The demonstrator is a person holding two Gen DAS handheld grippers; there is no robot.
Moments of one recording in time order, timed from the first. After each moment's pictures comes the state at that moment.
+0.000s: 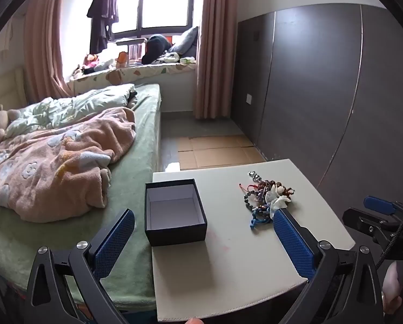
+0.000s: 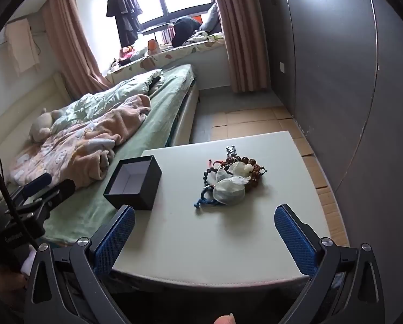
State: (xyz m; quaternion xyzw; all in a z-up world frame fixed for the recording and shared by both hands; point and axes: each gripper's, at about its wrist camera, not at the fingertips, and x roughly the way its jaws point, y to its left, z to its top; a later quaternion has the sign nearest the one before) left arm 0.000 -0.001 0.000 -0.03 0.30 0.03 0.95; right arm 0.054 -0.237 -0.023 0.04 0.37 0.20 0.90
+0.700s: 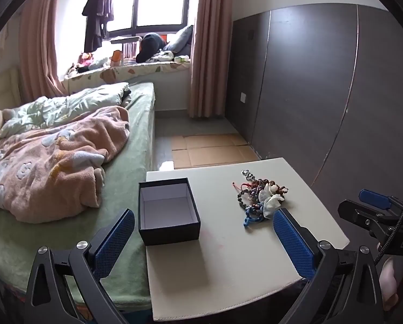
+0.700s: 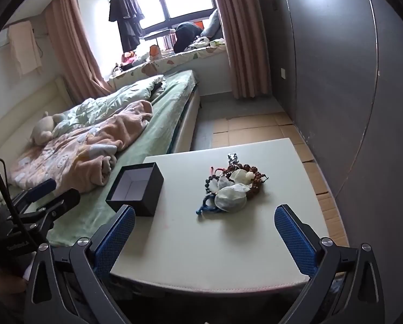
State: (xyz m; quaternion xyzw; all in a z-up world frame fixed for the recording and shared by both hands) left arm 0.000 -0.002 0.000 -0.04 0.30 0.00 0.95; right arm 0.050 -0.236 -0.017 0.04 0.35 0.20 0.91
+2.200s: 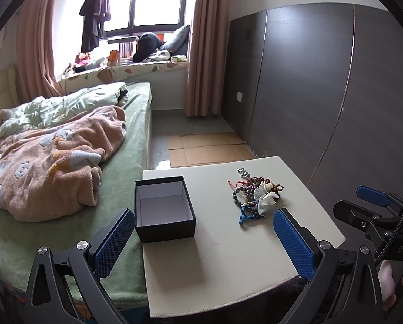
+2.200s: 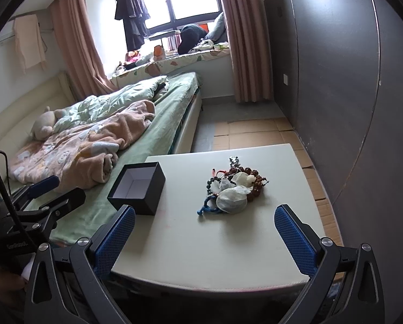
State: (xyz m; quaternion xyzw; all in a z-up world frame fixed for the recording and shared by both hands) left arm -0.003 -0.012 0.001 -0.04 0.31 0.00 0.95; right arm 0.048 -0.236 -0.016 0.03 0.34 0.21 0.91
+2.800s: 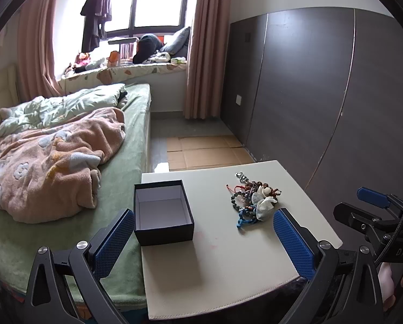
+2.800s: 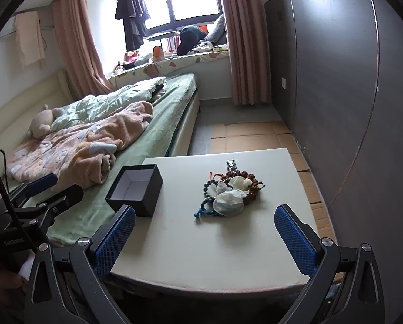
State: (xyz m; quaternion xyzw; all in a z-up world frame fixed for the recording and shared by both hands) left arm -0.002 -0.012 0.005 -0.04 0.30 -0.01 0.95; right arm 0.049 -0.242 -0.010 0.02 0.34 0.20 0.92
